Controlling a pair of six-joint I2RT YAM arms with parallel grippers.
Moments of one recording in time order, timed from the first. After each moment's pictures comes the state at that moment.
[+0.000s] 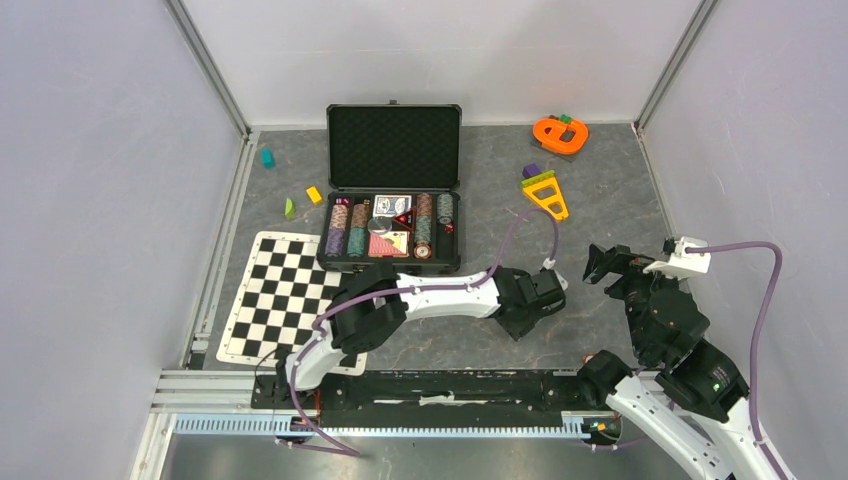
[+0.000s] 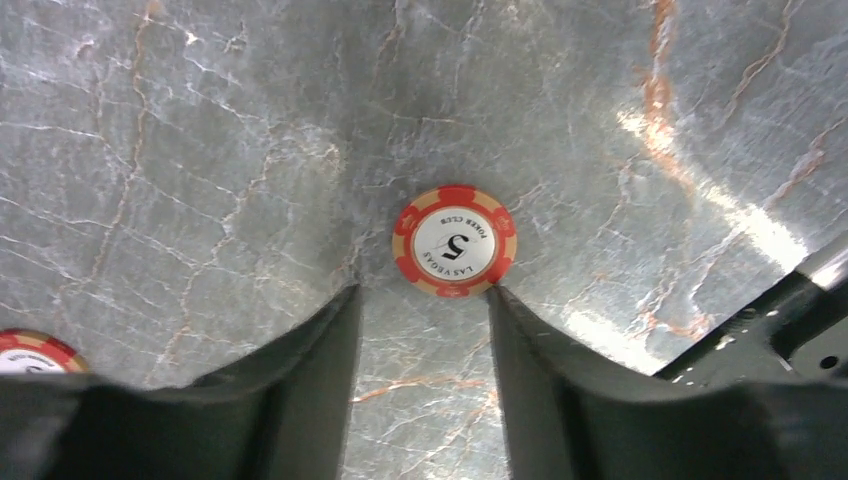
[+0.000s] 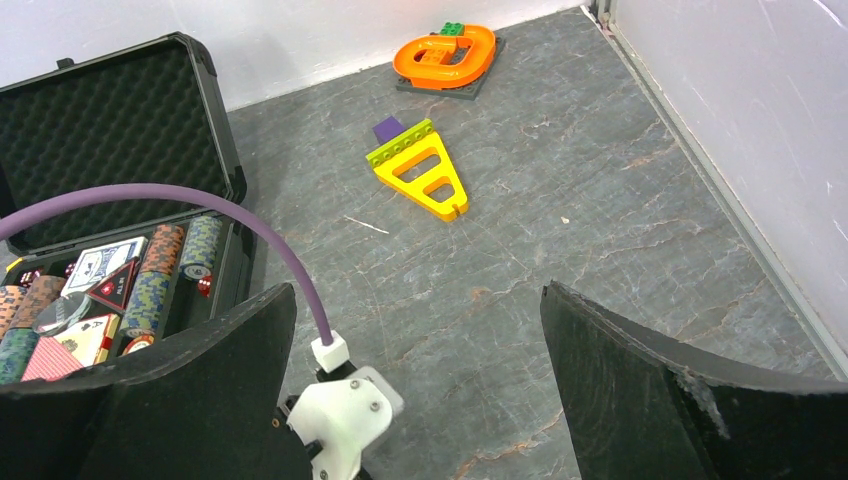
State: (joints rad) left arm -1.29 2.21 1.72 -0.69 -0.16 -0.34; right arm 0.67 0.27 0.78 -0.68 0.76 0.36
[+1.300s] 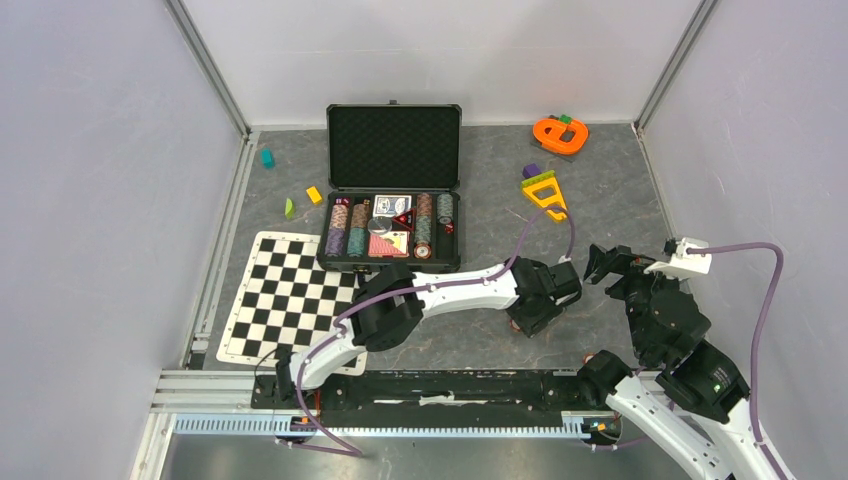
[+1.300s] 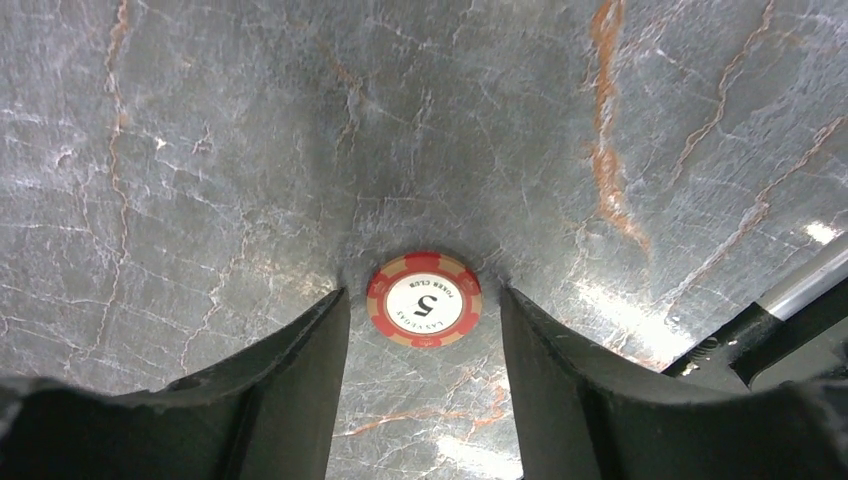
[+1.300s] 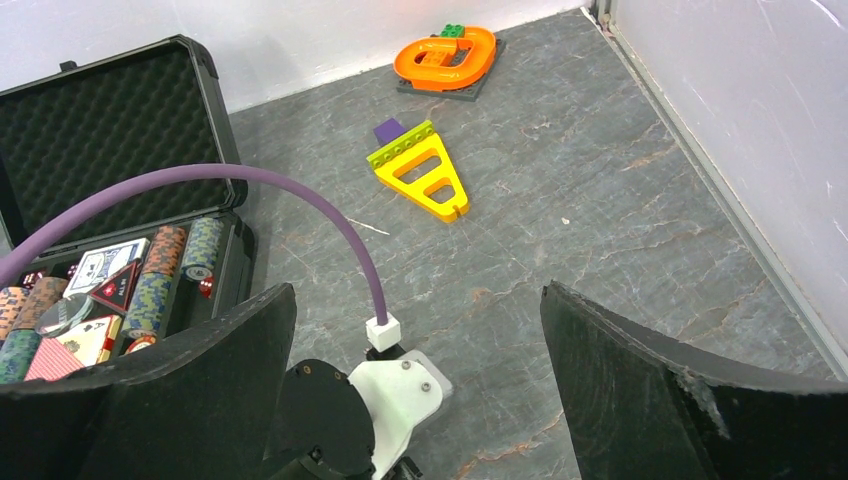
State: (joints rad) left arm -1.28 2.36 1.99 -0.86 -0.09 -0.28; right arm 0.67 0.26 0.78 -0.68 0.77 0.36
